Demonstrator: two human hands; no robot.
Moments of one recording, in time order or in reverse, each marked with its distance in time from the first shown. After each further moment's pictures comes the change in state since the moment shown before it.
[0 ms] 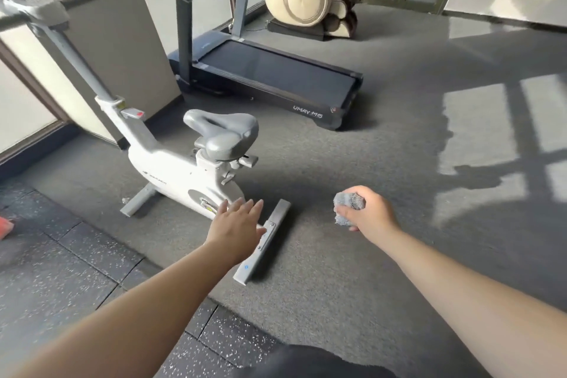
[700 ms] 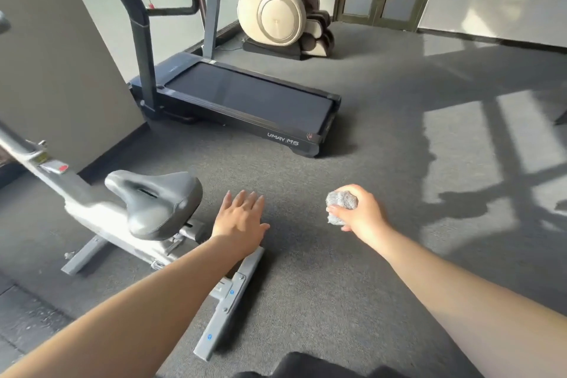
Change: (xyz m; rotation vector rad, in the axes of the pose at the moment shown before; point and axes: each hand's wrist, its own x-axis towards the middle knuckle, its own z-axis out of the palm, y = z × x) left_hand 0.261 0.069 -0.043 -0.041 0.113 0.060; right_hand 0.230 0.001 -0.082 0.043 0.044 0.013
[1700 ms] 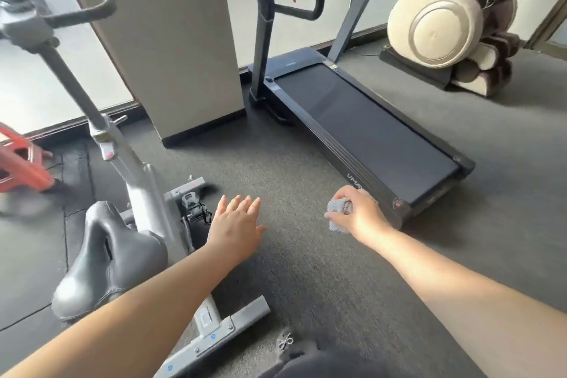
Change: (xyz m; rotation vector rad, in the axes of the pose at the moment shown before) left_hand 0.304 -0.070 -0.016 -0.013 -0.031 -0.646; right_hand 0.435 -0.125 0.057 -0.463 -0.558 -0.476
